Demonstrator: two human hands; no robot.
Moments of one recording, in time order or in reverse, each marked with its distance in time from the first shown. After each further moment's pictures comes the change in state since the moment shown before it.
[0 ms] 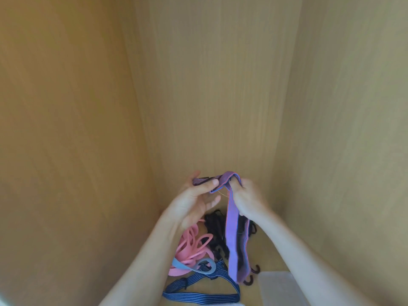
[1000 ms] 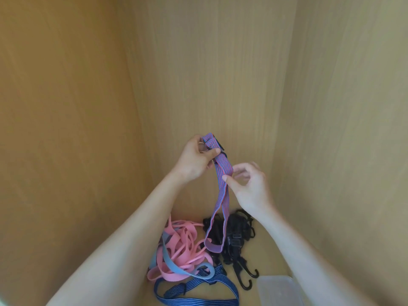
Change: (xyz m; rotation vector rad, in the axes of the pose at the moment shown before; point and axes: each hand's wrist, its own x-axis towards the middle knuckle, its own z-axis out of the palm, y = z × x) left_hand 0.034 0.069 0.052 0.816 0.078 0.438; right_hand 0.000 -0.015 -0.017 0.212 0.272 -0.243
